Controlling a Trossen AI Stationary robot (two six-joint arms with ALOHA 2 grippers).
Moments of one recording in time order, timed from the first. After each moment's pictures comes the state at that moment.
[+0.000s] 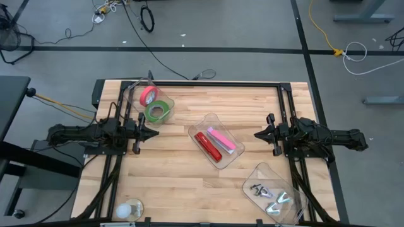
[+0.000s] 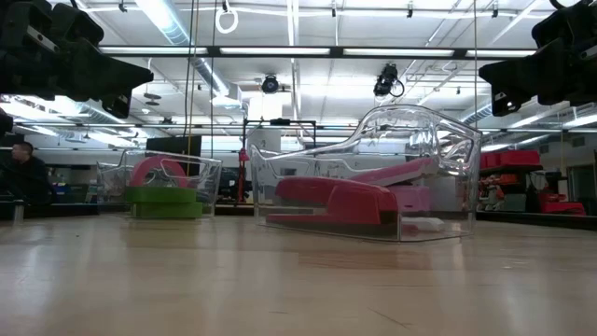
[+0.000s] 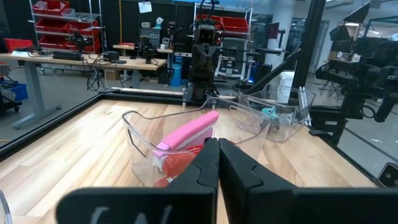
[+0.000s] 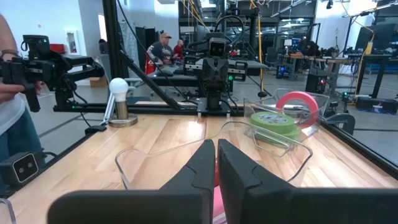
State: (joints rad) left arm -0.01 0.01 0.01 0.03 -0.03 -0.09; right arm -0.04 0.00 0.02 0.03 -0.13 -0.01
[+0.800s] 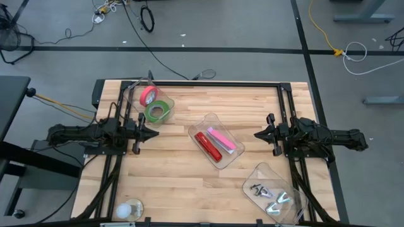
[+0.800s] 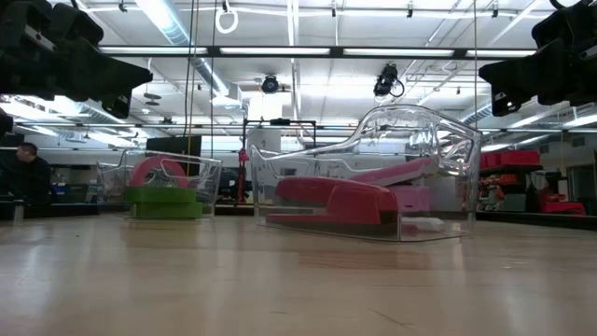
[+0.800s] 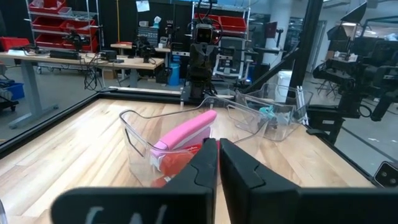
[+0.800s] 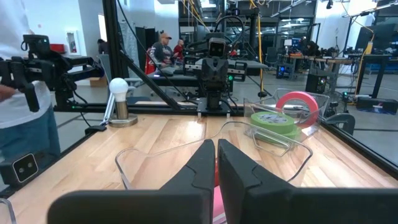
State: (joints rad) left arm -0.01 0.01 0.01 0.02 -0.02 -0.09; right arm -0.04 0.00 0.02 0.03 -0.13 -0.01
